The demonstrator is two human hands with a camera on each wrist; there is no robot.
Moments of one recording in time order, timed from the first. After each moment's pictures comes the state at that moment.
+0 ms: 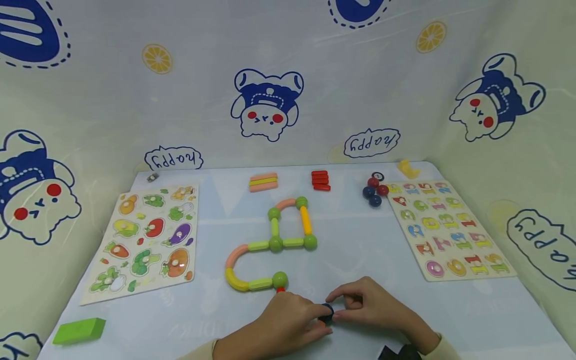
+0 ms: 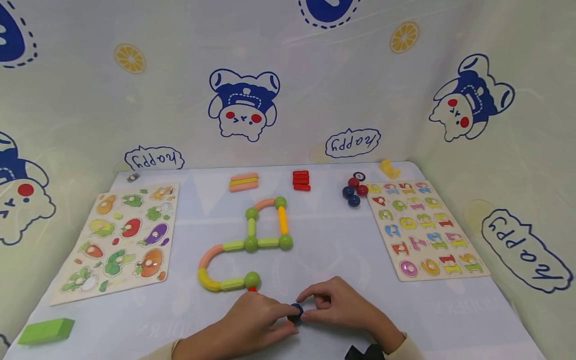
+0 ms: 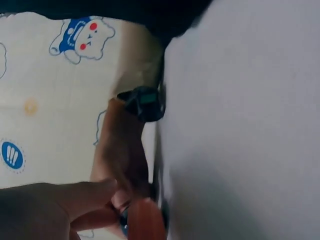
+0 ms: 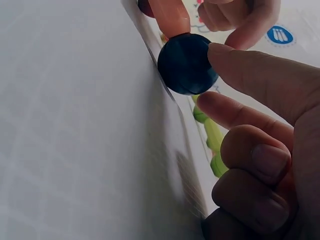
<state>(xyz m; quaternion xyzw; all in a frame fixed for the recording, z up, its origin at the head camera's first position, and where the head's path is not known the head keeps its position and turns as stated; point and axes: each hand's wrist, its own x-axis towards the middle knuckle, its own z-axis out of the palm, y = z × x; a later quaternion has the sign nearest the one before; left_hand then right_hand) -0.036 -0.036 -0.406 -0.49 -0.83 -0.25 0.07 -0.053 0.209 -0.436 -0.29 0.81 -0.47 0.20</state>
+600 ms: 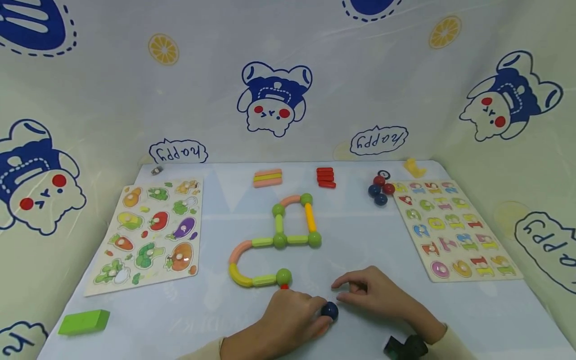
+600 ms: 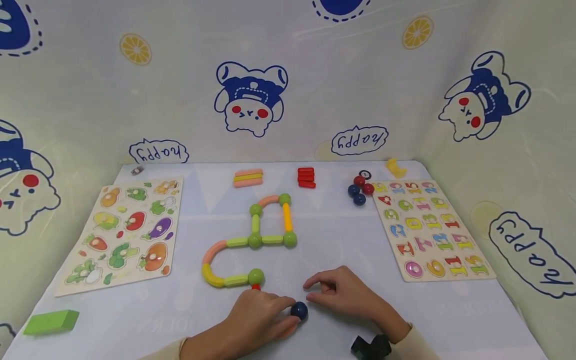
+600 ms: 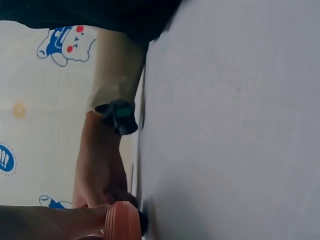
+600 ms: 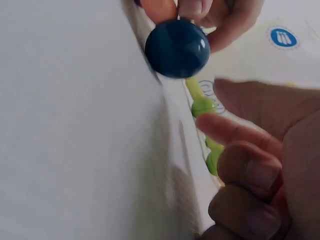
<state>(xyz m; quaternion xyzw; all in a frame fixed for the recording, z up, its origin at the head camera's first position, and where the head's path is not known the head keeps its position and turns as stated) -0.033 -0.035 -0.415 -0.41 -0.88 -0.22 0.07 -0.071 0.211 -0.428 -0.24 0.85 -0.42 0.20</state>
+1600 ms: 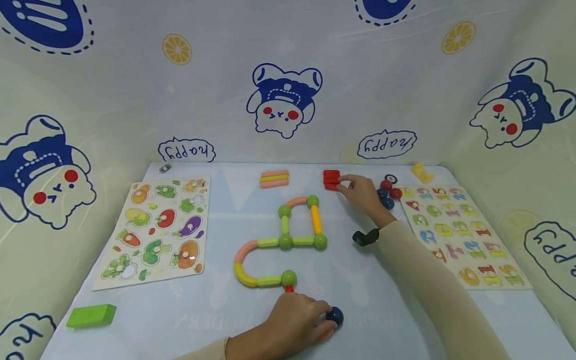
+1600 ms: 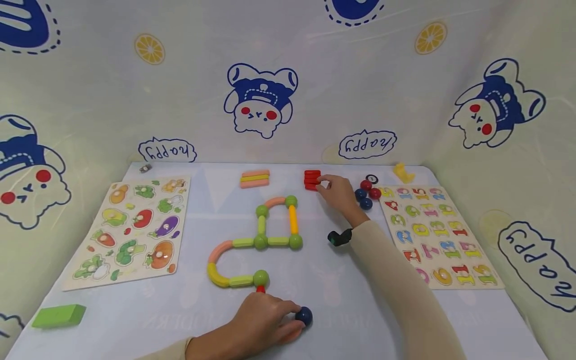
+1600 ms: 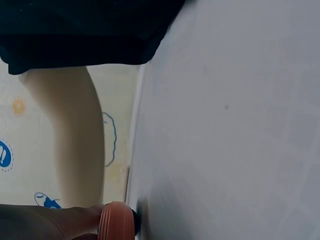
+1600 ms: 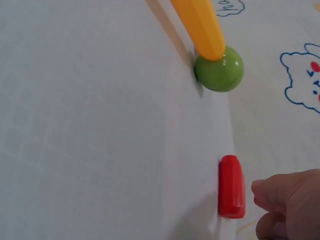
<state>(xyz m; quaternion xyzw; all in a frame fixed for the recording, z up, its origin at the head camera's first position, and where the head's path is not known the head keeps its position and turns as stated) -0.034 -0.036 -0.415 -0.40 -0.88 -0.26 0.00 -0.287 0.195 -0.419 -0.03 0.96 -0.29 0.00</state>
